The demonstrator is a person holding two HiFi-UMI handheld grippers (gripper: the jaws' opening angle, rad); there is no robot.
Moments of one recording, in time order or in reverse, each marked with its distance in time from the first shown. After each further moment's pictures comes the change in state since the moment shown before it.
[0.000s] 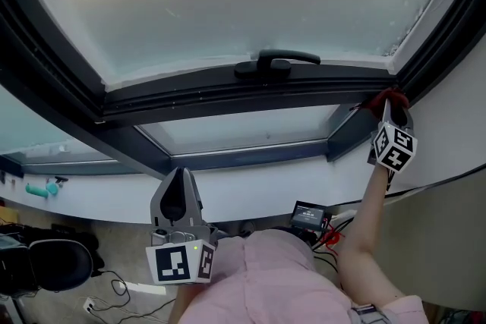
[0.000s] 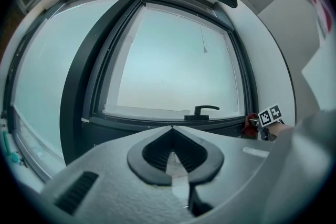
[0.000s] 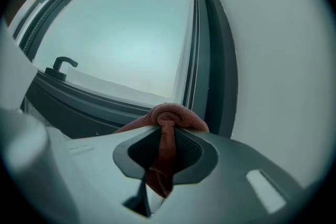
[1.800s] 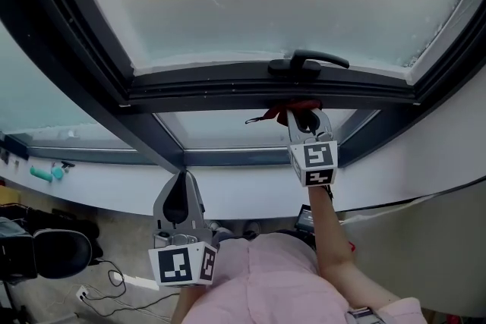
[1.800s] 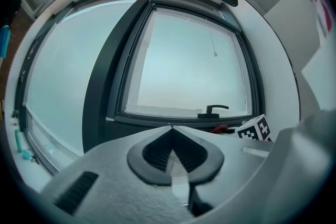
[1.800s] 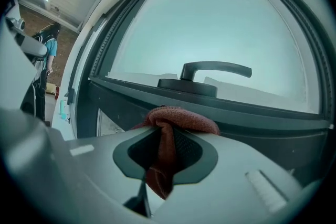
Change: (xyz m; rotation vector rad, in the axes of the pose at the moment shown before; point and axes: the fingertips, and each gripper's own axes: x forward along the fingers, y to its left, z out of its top) left arm -0.041 0.045 -0.004 -0.019 -0.002 0.088; right arm -0.074 0.344 0.019 -0.103 -0.078 0.647
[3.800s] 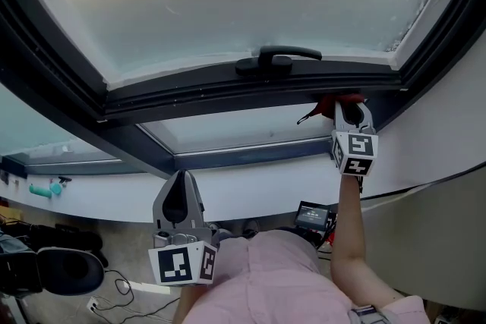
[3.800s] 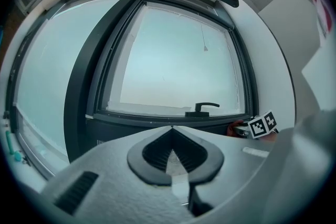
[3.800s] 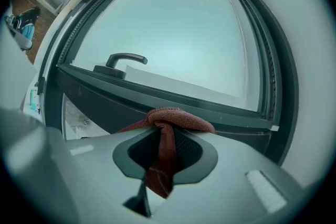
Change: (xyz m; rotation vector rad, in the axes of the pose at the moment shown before) left arm 0.028 -0.046 -0.006 0.019 0.019 -0.070; right arm -0.068 -0.175 -0.044 0.006 0.055 -0.302
